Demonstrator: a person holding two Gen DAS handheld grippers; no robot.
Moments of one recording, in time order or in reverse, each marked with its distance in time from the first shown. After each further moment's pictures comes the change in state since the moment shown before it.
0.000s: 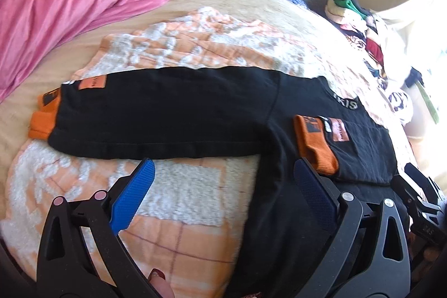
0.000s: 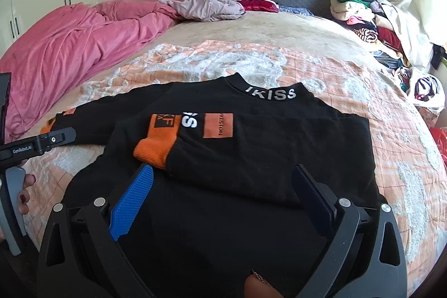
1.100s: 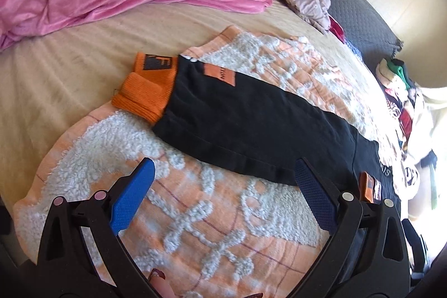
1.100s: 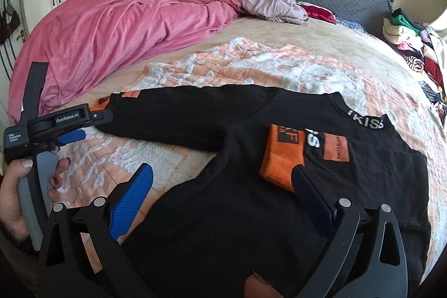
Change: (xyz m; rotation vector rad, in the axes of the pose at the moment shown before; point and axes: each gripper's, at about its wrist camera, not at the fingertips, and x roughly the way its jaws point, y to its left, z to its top) left arm -0.012 0.139 -0.003 -0.377 -0.038 0.089; right arm 0.021 0.138 0.014 -0.167 0.038 0.173
